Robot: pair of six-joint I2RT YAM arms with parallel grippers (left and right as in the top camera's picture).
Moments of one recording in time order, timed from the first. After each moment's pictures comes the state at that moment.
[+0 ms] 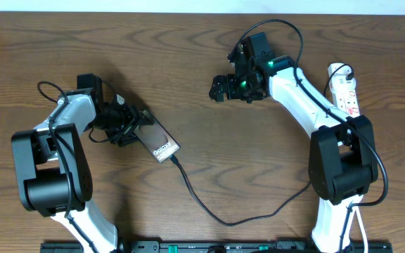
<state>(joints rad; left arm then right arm) 0.16 1.94 1.13 -0.77 0.60 -0.45 0.36 2.06 1.59 -0.70 -0.37 0.27</state>
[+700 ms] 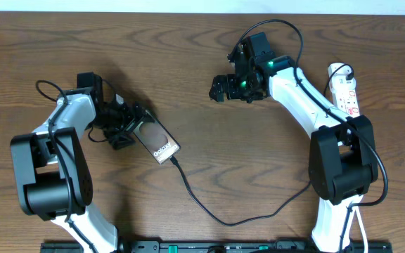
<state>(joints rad) 0.15 1.91 1.14 -0.79 0.54 -0.46 0.36 2.06 1.59 -0.70 -0.37 0.27</state>
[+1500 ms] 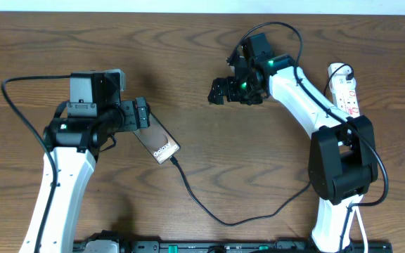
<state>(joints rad) -0.04 1.26 1.08 -0.78 0.18 -0.17 0.36 2.06 1.61 -0.78 -0.43 0.27</state>
